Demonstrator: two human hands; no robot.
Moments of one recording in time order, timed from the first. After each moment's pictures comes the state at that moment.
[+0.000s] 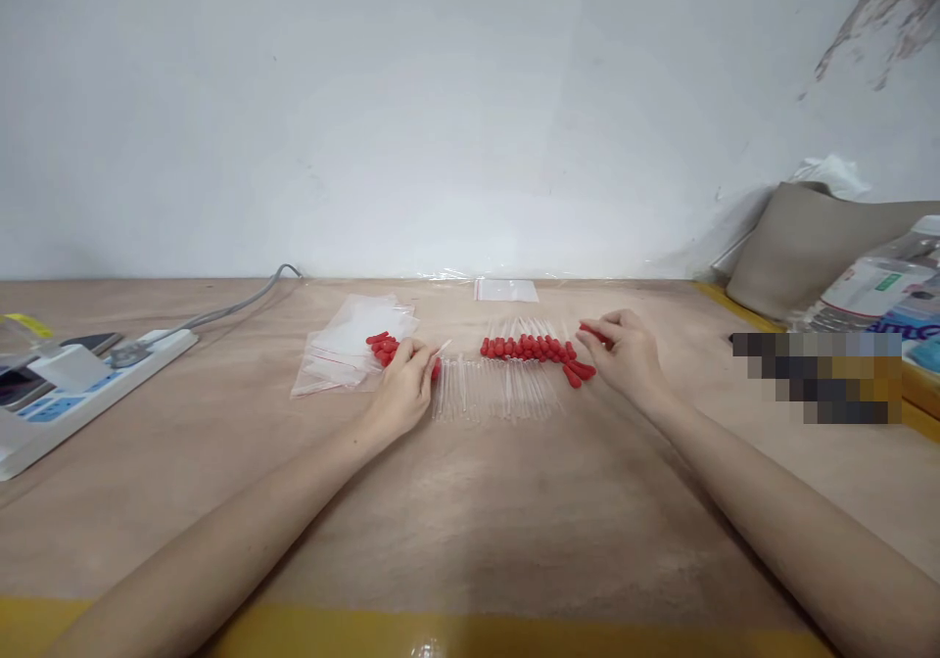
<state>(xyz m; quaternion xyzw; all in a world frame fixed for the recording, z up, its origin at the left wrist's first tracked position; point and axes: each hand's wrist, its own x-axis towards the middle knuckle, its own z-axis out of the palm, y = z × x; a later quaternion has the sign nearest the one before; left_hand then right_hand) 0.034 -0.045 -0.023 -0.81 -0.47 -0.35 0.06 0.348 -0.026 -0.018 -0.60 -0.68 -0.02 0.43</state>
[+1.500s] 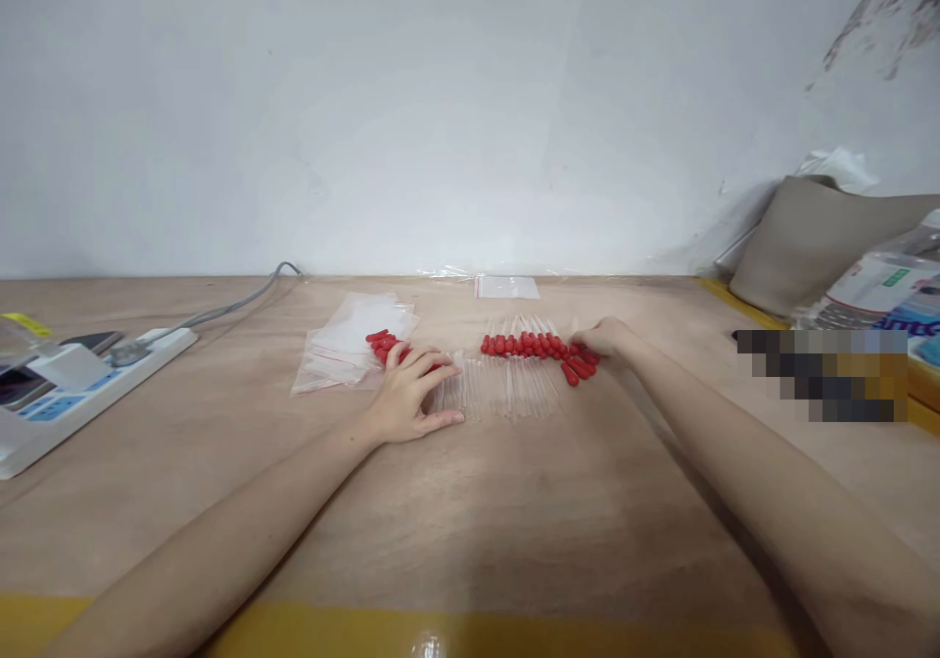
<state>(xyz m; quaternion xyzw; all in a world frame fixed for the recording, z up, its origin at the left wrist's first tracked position) 0.026 -0.048 -0.024 -0.90 -0.35 -0.25 0.09 0.351 0.032 -0.012 -0.78 -0.54 0.24 0.21</state>
